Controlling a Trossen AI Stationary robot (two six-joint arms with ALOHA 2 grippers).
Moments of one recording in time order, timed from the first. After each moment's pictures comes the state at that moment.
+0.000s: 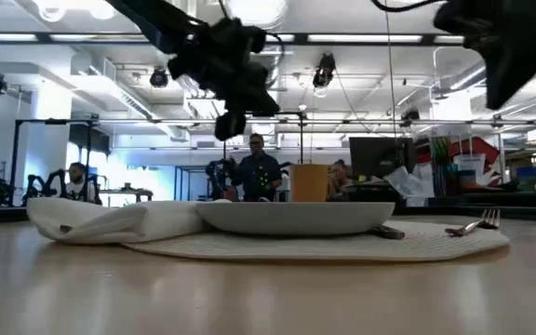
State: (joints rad) left arm 0.42 1.72 1.27 -0.33 0.70 -0.50; right arm 0.38 1.07 0.91 -1.19 0.31 1.80
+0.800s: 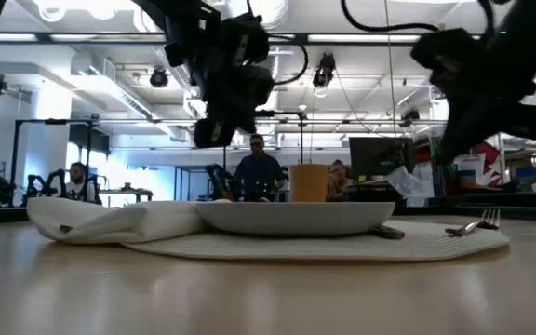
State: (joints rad) left arm 0.23 1.73 1.28 -0.67 0.53 -0.38; right arm 0.32 1.23 0.70 -0.52 0.39 1.52
